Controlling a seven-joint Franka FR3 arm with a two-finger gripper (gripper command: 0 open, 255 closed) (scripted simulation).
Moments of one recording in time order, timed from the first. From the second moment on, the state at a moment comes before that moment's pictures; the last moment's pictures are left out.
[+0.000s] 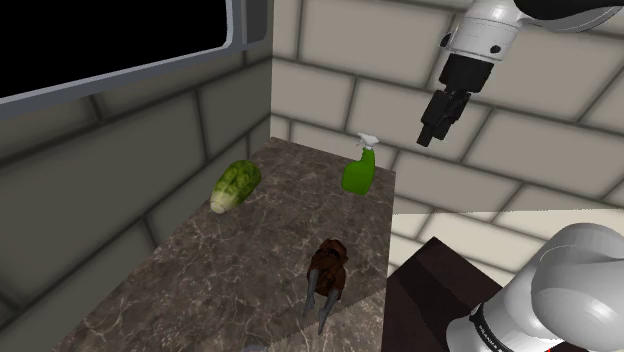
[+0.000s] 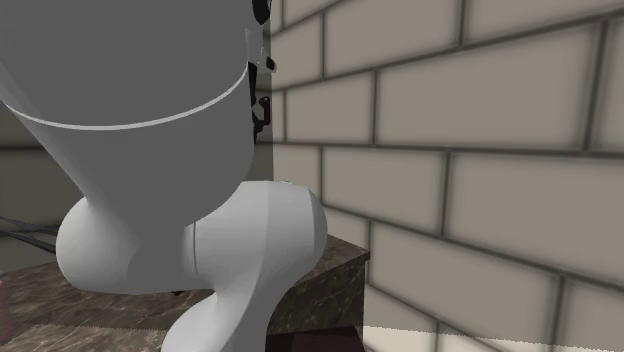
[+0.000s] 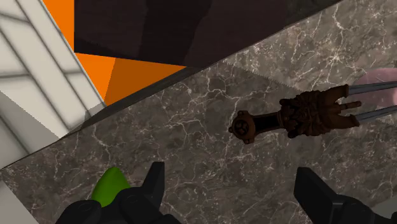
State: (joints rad) arm 0.02 -0.74 -0.05 -2.34 0.10 1.58 -0.11
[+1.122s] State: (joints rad) arm 0.02 -0.30 -0.25 -2.22 0.03 1.93 -0.50
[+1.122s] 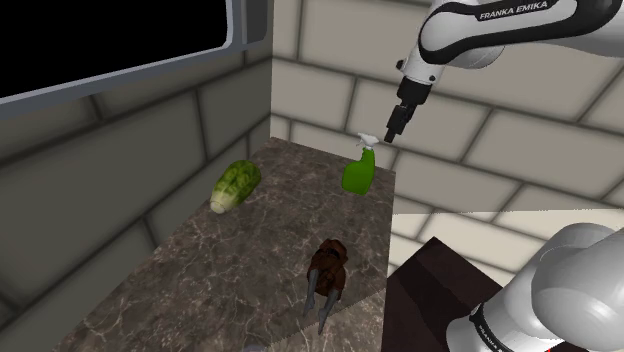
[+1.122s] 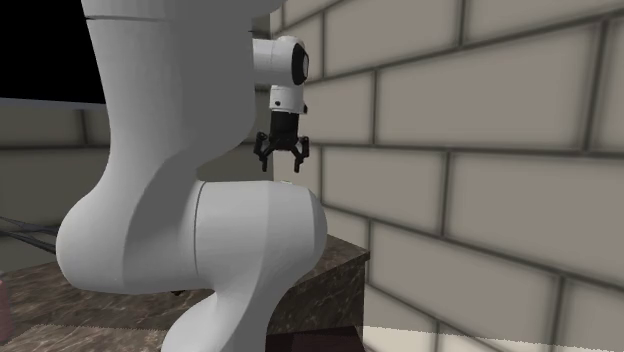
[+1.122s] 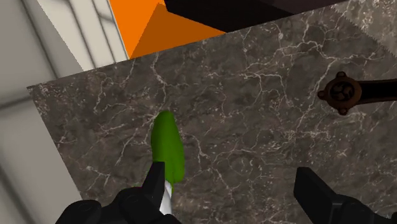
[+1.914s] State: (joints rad) arm 0.02 -0.03 -0.30 -2.10 0.09 2.09 -0.68
